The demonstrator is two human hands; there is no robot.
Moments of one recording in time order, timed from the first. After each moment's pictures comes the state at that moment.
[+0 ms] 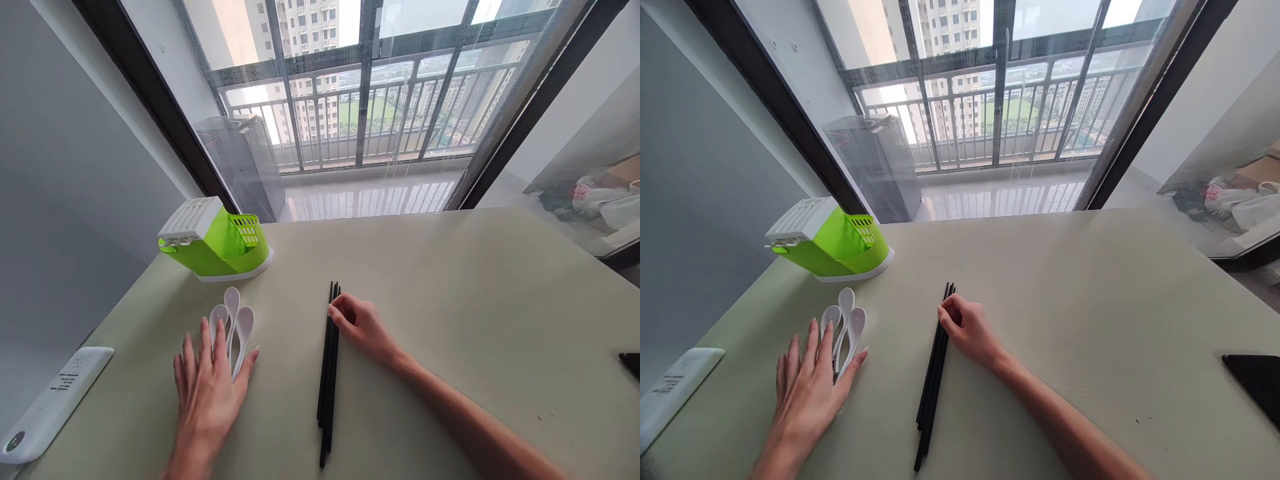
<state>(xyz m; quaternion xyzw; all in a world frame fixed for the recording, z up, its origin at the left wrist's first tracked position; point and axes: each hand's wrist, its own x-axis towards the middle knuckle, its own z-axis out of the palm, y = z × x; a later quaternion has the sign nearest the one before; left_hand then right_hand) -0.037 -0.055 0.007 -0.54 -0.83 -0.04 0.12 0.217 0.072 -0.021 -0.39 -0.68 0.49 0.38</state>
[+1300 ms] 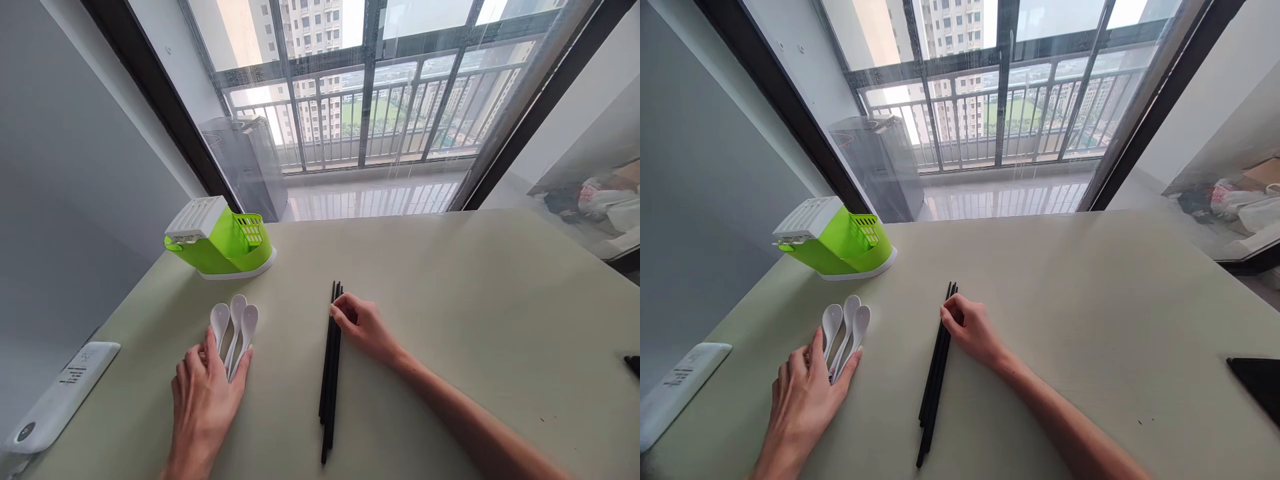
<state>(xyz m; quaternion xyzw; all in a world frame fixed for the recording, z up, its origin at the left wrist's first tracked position) -0.037 -0.064 0.014 -0.50 -0.86 0.00 0.14 0.217 0.071 -0.022 -0.39 -0.69 0.48 0.38</state>
